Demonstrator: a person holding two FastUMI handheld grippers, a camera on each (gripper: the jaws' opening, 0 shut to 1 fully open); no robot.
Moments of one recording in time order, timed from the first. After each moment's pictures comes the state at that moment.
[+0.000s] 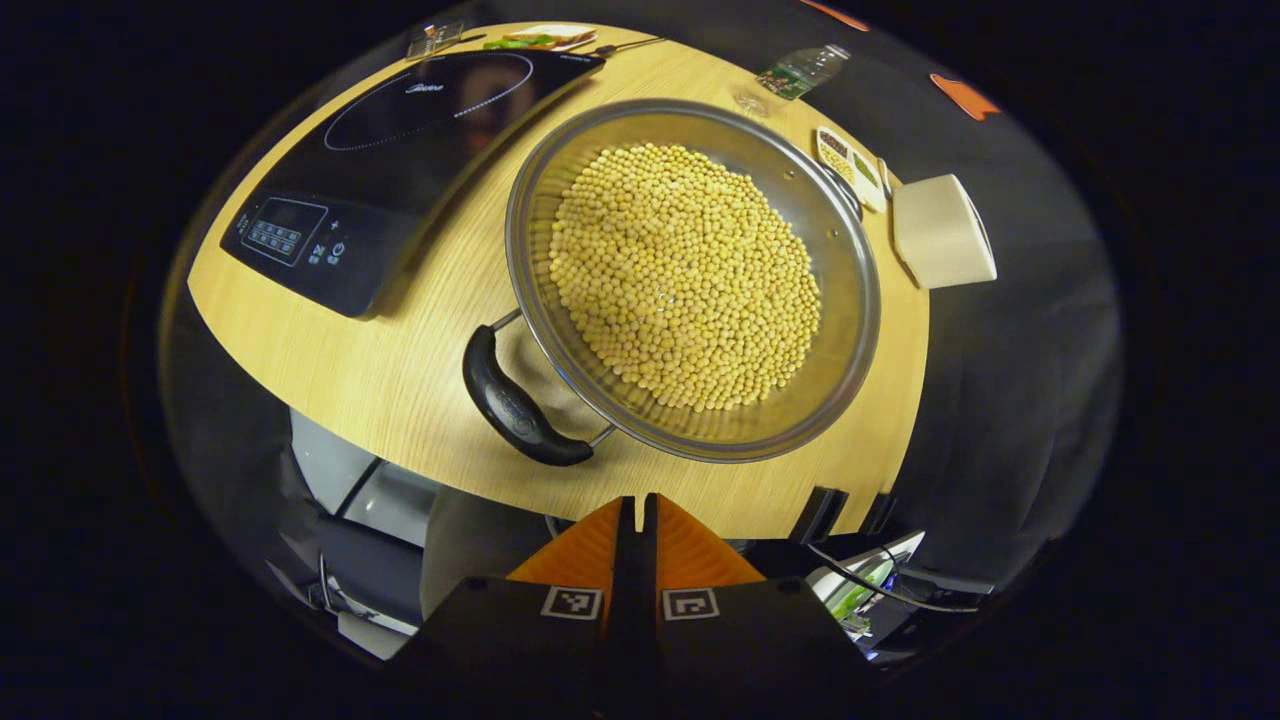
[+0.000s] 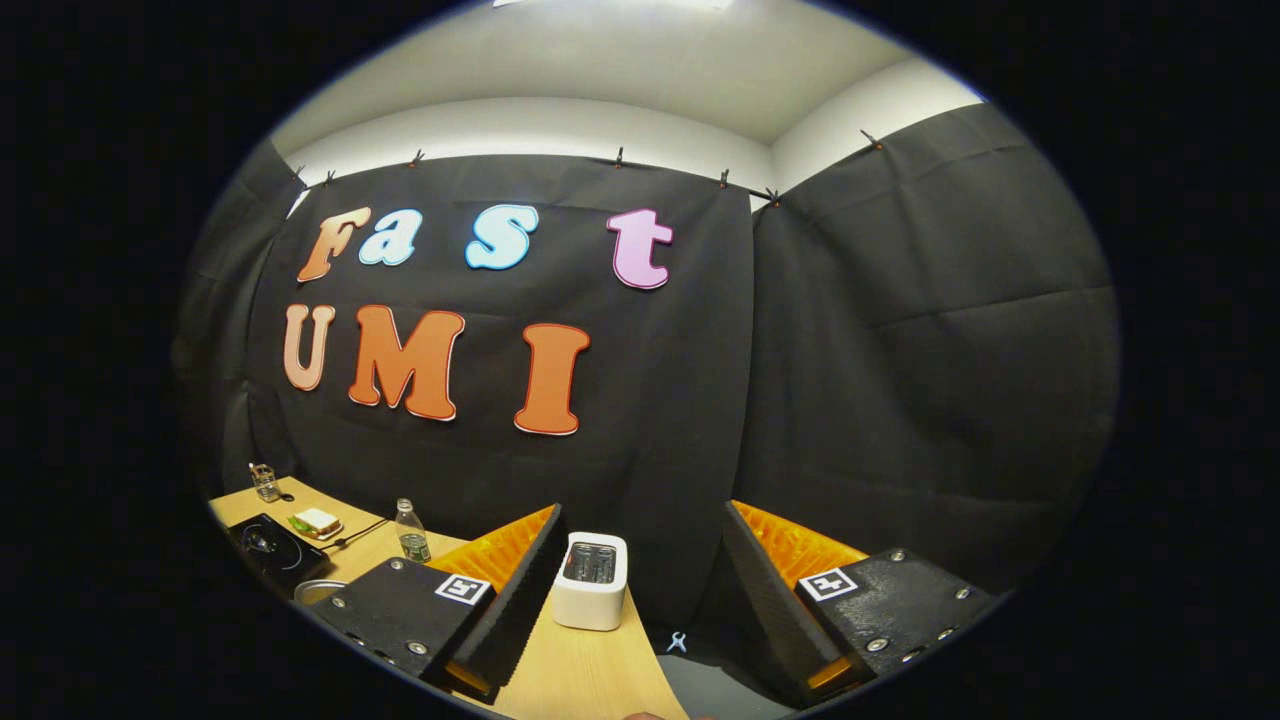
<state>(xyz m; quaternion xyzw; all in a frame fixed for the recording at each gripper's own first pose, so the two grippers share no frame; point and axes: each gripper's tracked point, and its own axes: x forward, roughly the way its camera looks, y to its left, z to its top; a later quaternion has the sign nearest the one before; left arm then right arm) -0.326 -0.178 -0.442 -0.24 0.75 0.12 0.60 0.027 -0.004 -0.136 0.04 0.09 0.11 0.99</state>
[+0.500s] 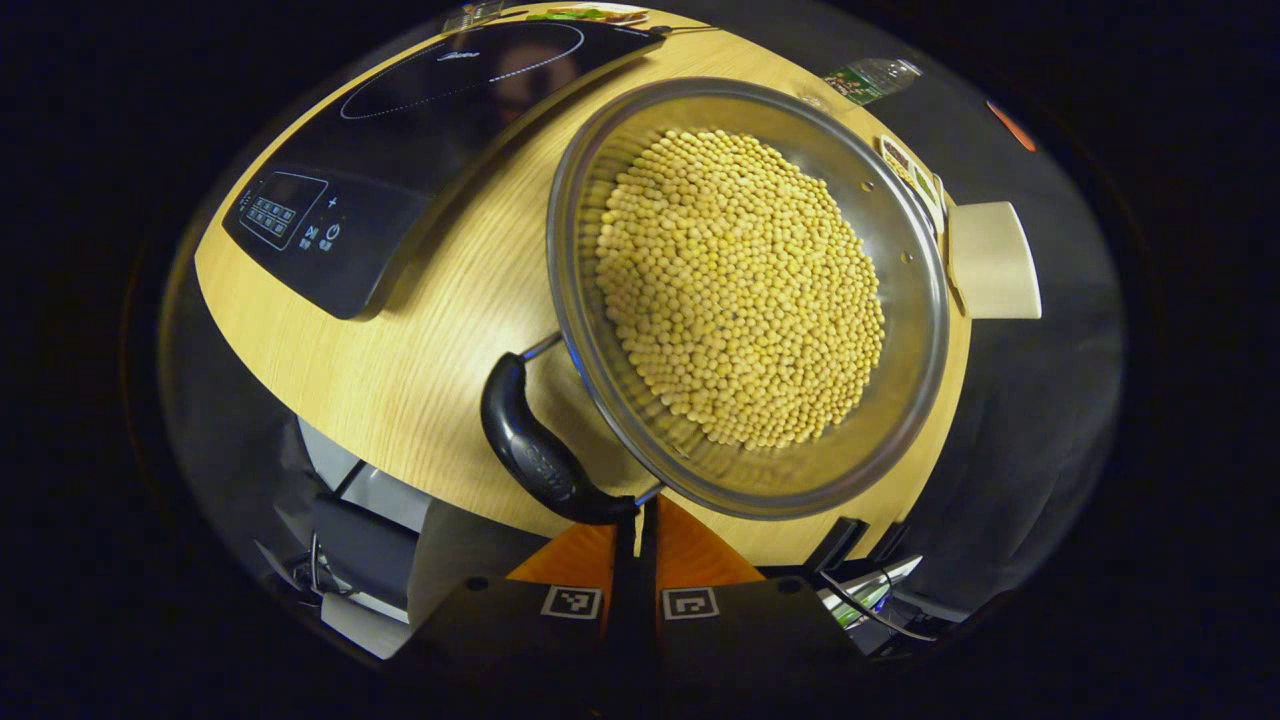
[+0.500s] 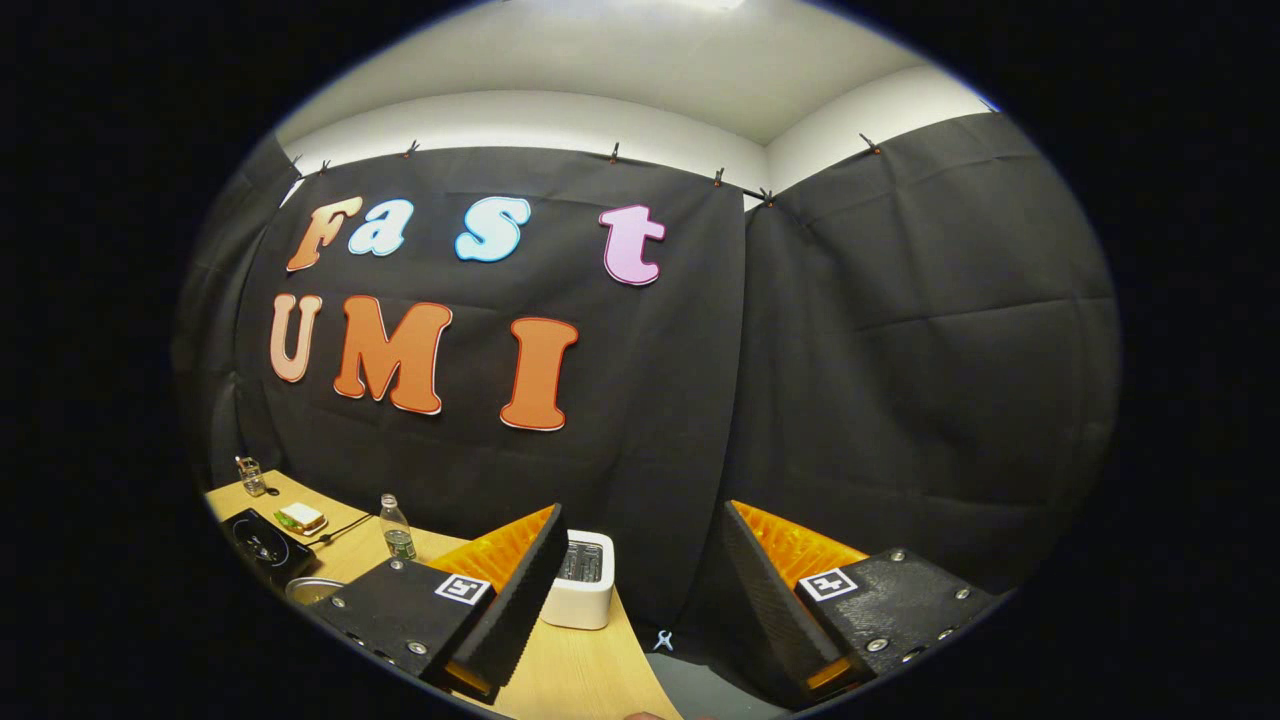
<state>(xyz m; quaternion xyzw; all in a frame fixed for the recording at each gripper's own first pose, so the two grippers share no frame) -0.325 -0.153 -0.471 -0.25 0.76 0.16 0.58 0.032 -0.001 -0.141 0.04 0.10 0.09 0.99</state>
